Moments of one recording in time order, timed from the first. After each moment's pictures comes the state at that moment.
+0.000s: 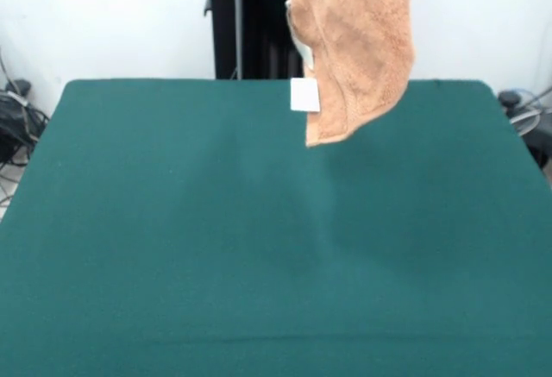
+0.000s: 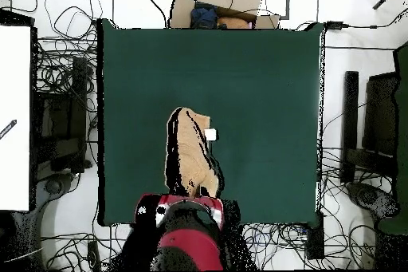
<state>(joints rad) -0.18 -1.59 -0.08 2.00 0.10 0.93 1.48</state>
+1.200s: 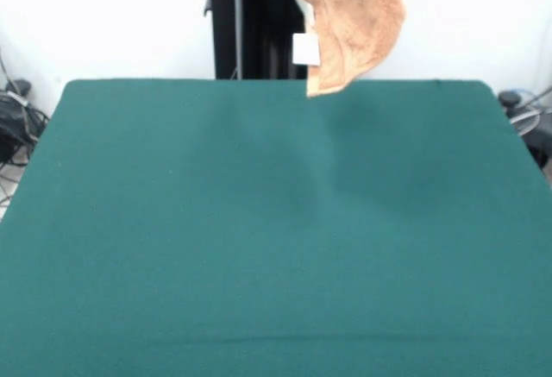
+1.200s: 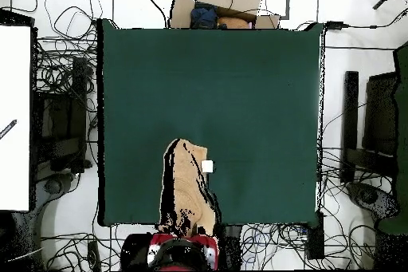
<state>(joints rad) -0.17 -1.68 -0.09 1.99 -0.01 1.18 1.48</state>
